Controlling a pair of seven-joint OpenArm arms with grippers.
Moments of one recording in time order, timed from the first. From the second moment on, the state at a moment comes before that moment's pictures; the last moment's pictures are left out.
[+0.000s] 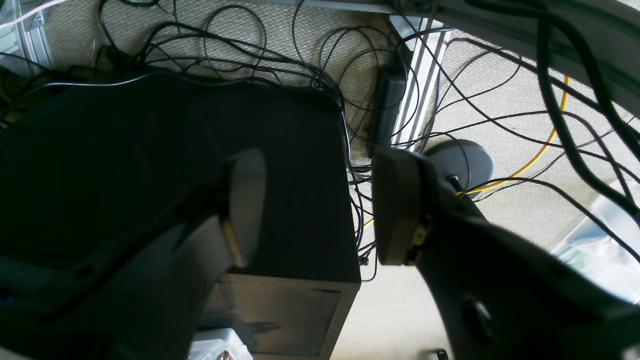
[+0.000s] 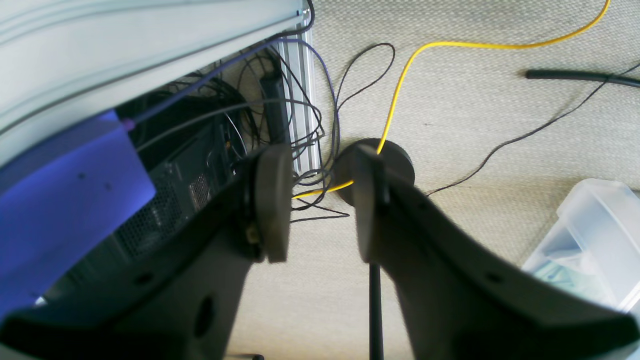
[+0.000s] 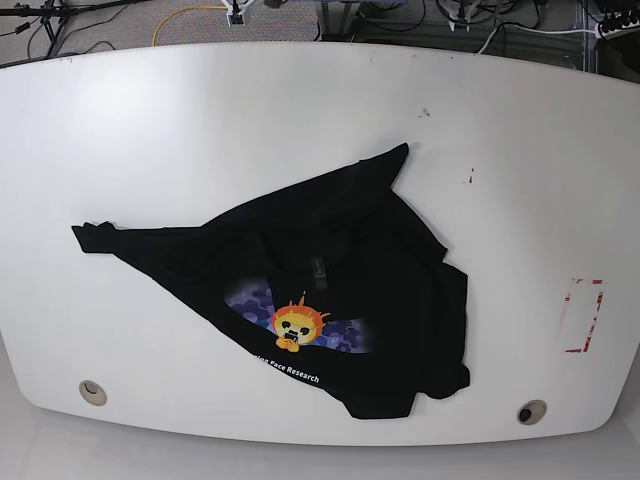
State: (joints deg) left arm 9.4 -6.3 -1.2 7.2 -4.0 -5.7 -5.8; right arm -15.4 0.6 18.7 17.1 -13.2 15.3 3.8
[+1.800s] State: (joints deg) left arm 18.7 -6.5 -1.3 22.7 -4.1 -5.7 -10.3; right arm -17.6 -0.6 17.4 27.0 -13.0 15.1 7.2
